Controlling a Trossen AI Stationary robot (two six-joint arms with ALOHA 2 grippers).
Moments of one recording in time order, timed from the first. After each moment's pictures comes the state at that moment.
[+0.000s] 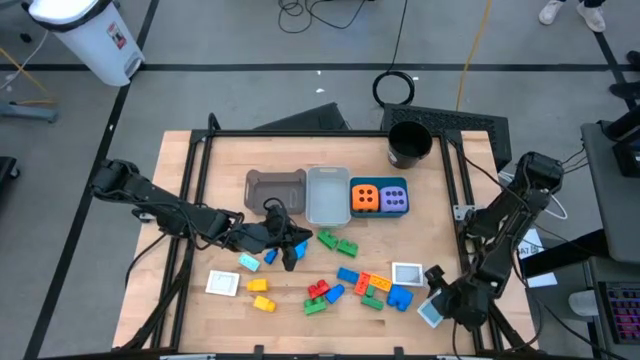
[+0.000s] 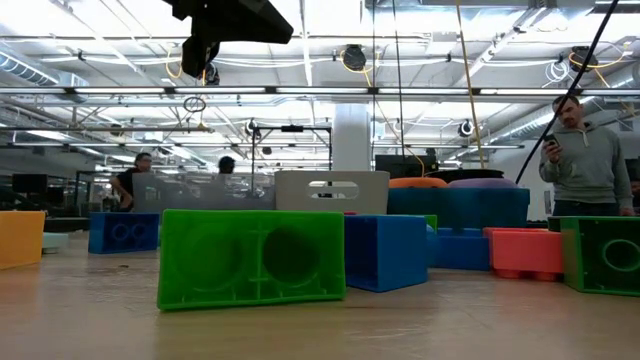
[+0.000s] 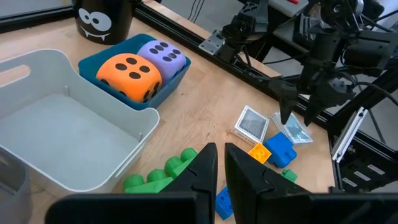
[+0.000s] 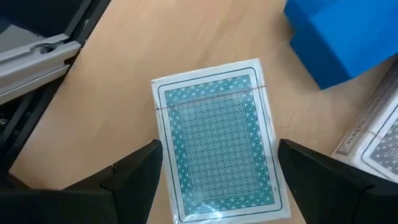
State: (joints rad) left arm -0.36 1.39 0.88 0.09 -0.51 -0.67; right arm 1.13 1.30 0.59 -0.40 0.11 0.59
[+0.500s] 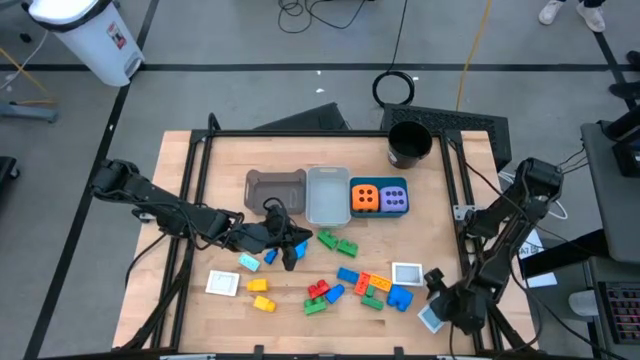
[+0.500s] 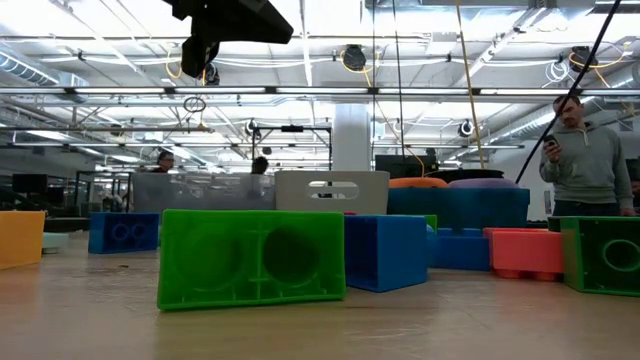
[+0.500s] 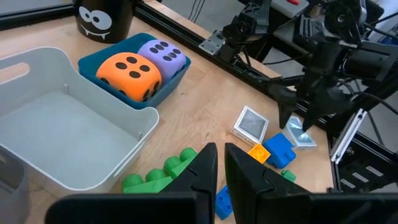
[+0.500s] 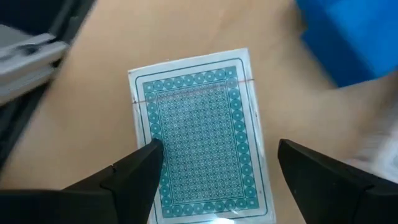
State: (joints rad) left arm -0.36 1.39 0.88 0.09 -0.51 -0.68; right arm 1.15 1.40 0.60 -0.40 0.08 0.63
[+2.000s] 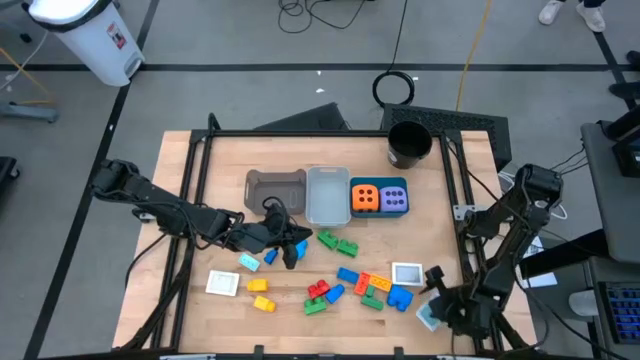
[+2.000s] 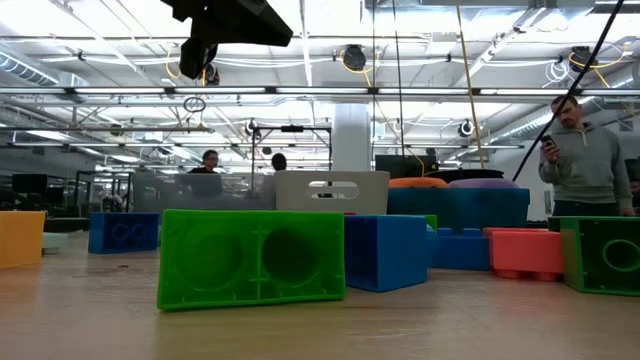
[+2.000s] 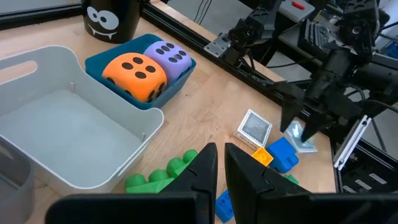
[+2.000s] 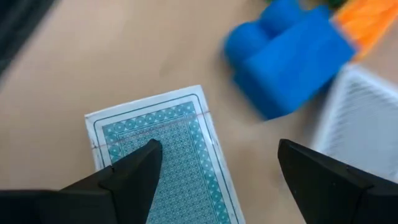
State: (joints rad) left arm -0.35 1.39 0.88 0.08 -0.53 -0.70; right arm 1.18 1.46 0.64 -0.49 0.47 0.66
